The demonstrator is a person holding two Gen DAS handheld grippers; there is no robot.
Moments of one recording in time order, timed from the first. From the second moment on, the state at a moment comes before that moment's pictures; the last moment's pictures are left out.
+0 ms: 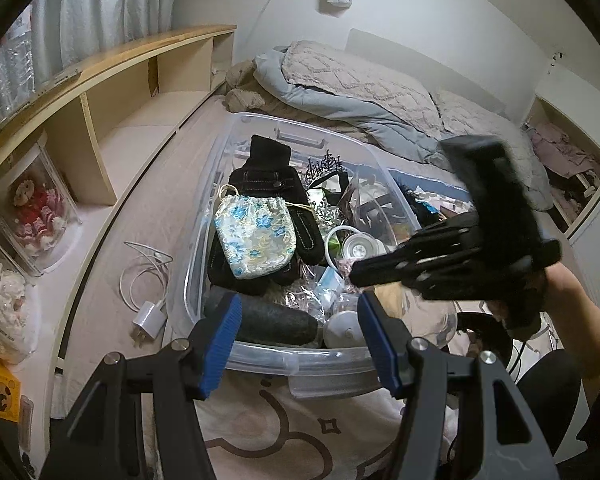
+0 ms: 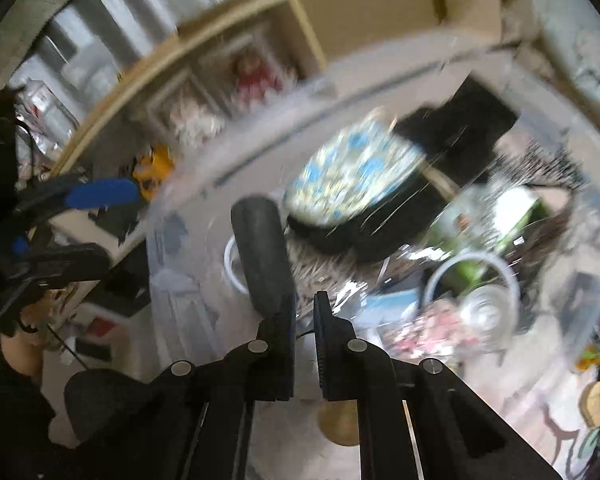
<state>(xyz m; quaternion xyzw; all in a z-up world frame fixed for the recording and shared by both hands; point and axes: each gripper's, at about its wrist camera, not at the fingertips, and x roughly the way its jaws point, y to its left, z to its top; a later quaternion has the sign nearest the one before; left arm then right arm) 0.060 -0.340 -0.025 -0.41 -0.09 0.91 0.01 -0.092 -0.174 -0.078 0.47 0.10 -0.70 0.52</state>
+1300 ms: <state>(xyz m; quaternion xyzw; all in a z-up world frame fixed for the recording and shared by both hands) 0.107 -0.223 0.035 -0.25 -0.03 0.96 -0.09 0.005 -0.020 0.020 0.23 0.06 -0.87 0.44</state>
